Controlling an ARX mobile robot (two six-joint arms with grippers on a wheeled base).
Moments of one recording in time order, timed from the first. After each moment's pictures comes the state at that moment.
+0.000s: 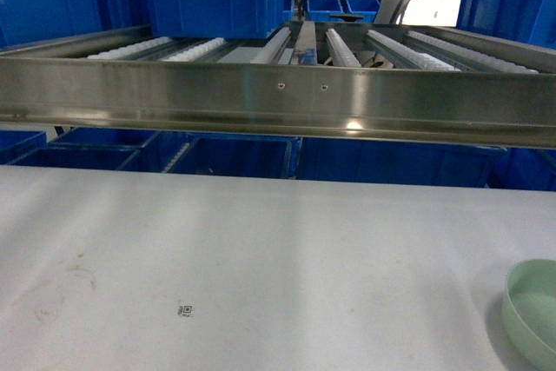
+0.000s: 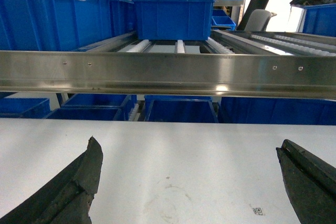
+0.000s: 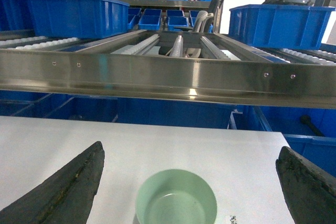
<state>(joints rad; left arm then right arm) 0.00 0.01 0.01 0.00 0.00 0.00 0.00 0.01 0.01 0.00 0.00 0.00</state>
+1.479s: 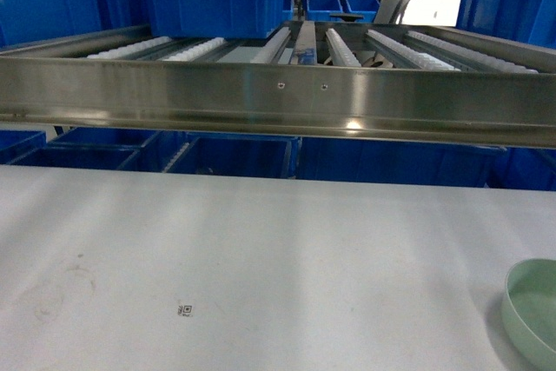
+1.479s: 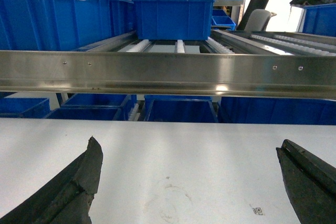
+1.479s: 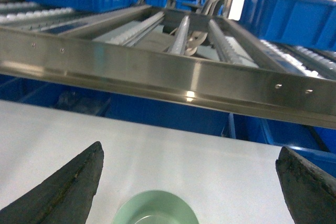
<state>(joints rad) 0.00 0.01 0.01 0.00 0.00 0.00 -0.11 0.87 0.22 0.52 -0.15 -0.12</state>
